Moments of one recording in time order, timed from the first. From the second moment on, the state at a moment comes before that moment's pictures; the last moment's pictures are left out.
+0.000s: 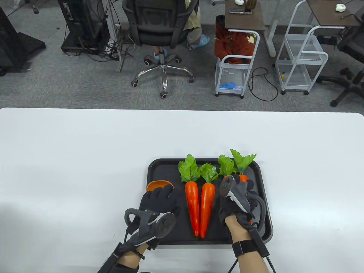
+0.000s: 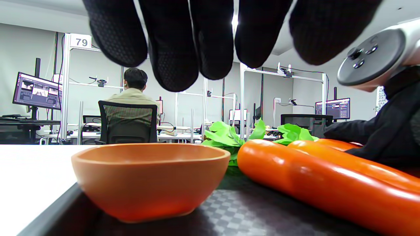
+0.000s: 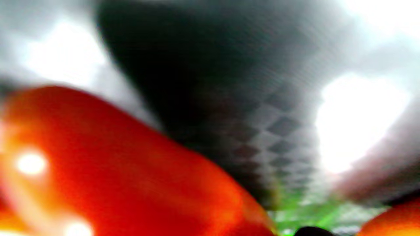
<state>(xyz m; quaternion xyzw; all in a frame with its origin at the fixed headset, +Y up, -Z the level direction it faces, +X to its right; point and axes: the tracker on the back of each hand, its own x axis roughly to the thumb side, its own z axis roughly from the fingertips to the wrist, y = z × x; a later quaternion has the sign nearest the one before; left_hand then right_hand) -0.111 -0.706 -0.252 0.13 -0.18 0.04 0.97 0.151 -0.760 -0.325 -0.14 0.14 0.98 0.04</state>
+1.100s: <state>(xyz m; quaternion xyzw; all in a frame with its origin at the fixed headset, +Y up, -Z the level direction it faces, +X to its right) -0.098 -0.725 -0.256 0.05 -0.14 0.06 0.99 0.143 -0.740 -0.257 0.10 0.01 0.98 0.16</state>
